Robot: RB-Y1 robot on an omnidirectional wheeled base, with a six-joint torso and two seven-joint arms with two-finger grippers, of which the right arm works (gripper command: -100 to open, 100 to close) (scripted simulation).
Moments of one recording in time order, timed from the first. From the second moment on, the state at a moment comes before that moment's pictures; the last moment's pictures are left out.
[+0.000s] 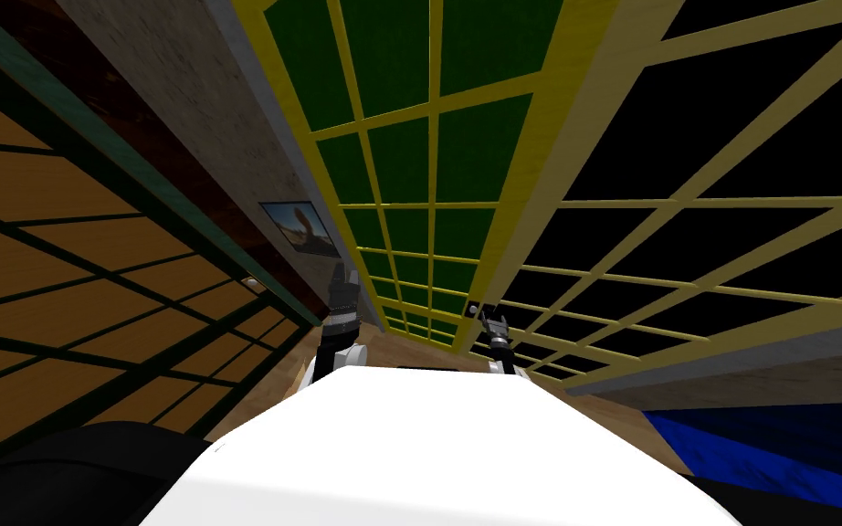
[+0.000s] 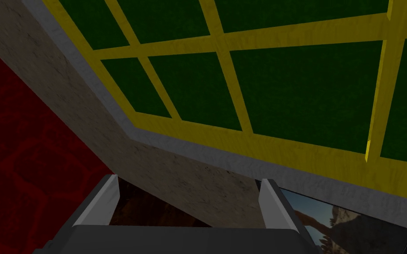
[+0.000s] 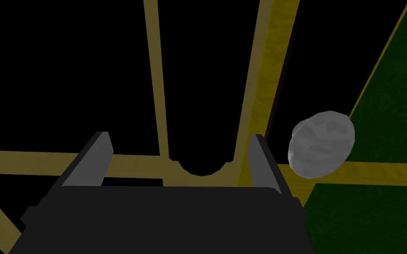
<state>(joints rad) -0.16 -0.01 -0.73 -0.61 0.56 -0.86 1.29</state>
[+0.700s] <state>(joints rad) -0.16 -0.01 -0.73 -0.60 0.56 -0.86 1.30</state>
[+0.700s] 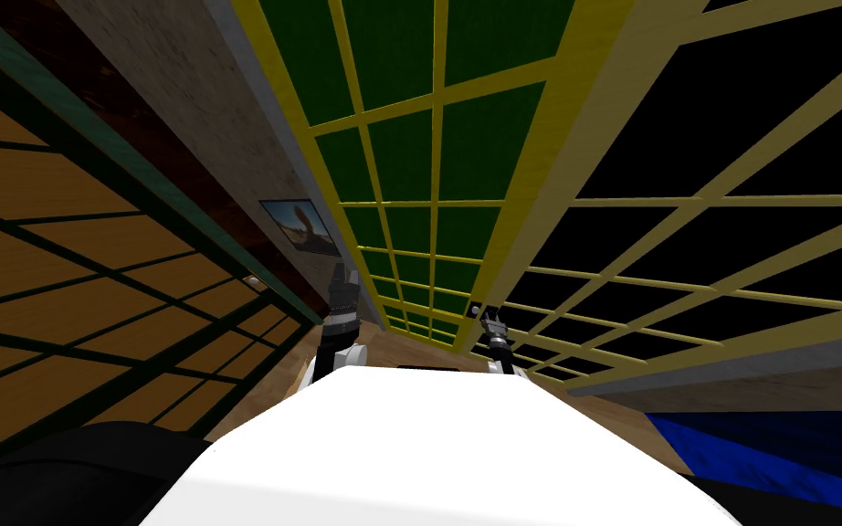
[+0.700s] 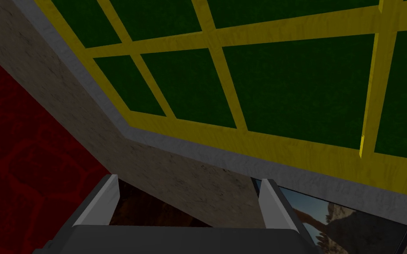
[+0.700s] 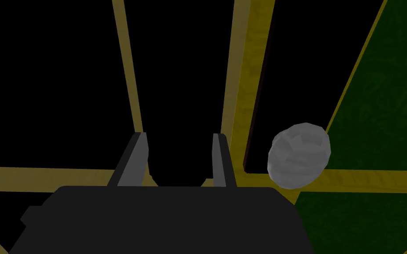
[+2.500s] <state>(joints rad) 0.01 -0.05 -0.70 -0.63 0.46 -0.86 1.11</state>
